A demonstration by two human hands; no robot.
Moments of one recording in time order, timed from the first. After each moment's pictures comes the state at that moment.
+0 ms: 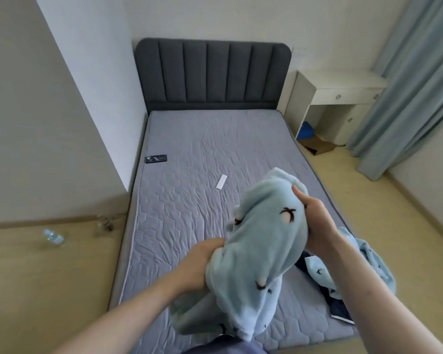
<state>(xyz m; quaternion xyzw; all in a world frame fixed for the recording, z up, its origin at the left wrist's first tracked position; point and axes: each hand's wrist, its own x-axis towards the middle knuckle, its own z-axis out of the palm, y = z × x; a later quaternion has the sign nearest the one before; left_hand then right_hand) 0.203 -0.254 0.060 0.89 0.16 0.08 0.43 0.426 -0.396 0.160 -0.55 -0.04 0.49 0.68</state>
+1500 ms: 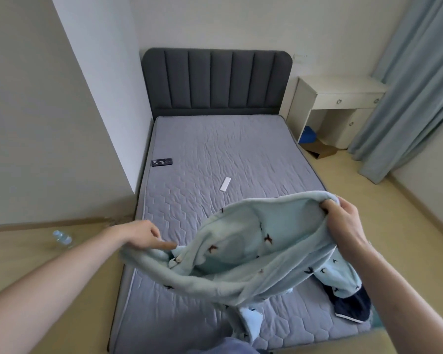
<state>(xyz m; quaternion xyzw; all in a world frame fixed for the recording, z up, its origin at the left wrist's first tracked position) 0.127 -0.114 0.073 0.86 0.38 -0.27 0.22 0.441 -0.449 0.141 -0.82 -0.18 0.14 0.53</state>
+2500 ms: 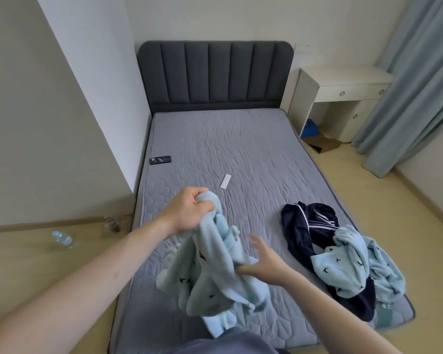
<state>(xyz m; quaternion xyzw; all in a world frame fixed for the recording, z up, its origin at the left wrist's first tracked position) 0.232 -0.185 0.135 0.80 0.28 0.12 0.51 0.387 -0.390 0.000 -0.81 -0.33 0.42 0.26</state>
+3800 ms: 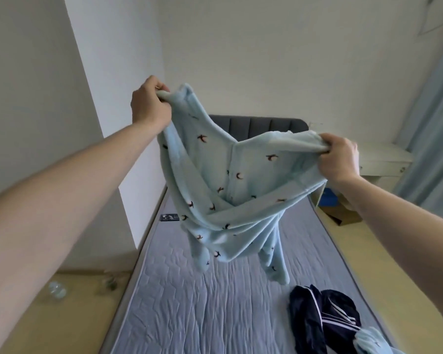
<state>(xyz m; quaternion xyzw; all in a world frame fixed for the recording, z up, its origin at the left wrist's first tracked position) 0.358 0.011 0.414 0.73 0.42 0.52 0.14 0.684 -0.248 0.336 -0.80 -0.39 -0.16 0.43</state>
